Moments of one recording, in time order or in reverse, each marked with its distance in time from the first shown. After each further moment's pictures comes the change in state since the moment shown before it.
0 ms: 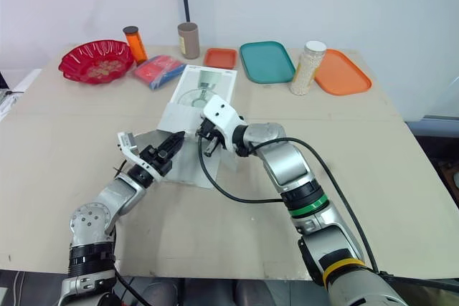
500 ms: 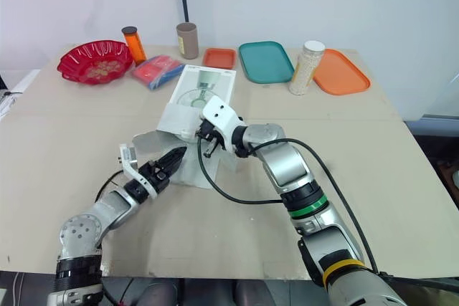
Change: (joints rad) left arm 0.105 0.078 -0.025 -0.035 0.015 0.078 0.022; right arm 0.005 0.003 0.003 -0.006 0.000 0.000 0.000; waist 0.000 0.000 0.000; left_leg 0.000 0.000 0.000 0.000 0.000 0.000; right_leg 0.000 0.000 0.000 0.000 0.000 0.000
